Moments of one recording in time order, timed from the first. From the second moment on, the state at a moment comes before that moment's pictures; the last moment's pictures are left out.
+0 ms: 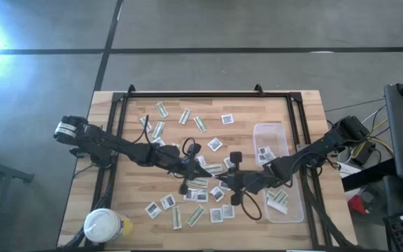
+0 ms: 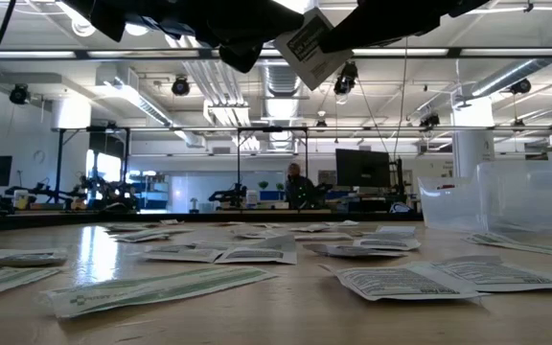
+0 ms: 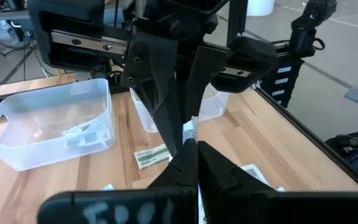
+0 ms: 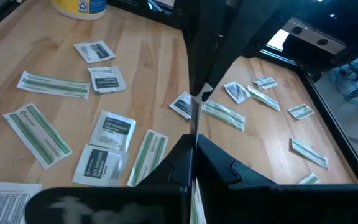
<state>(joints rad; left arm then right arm) -0.19 1.50 0.86 0.42 0.05 0.08 0.46 1.52 0.93 0.03 0.54 -0.03</state>
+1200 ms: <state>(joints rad) -0.19 1.48 0.86 0.03 -0.54 0.07 0.46 1.49 0.93 -0.41 0.55 0.27</state>
